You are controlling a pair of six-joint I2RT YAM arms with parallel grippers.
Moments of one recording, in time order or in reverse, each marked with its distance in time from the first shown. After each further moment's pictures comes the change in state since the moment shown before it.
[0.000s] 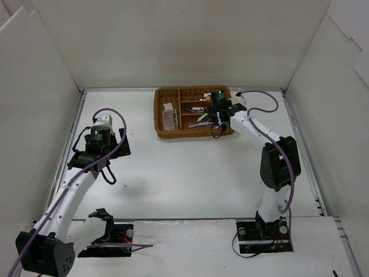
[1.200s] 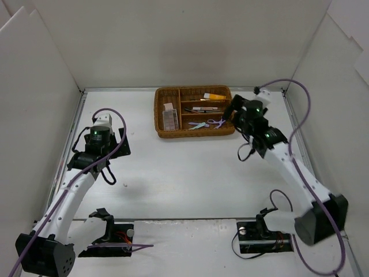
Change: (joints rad) left arm 0.000 -0.013 0.000 0.001 -0.005 0.008; right arm -0.049 -0.516 -0.327 0.135 -0.047 -0.712
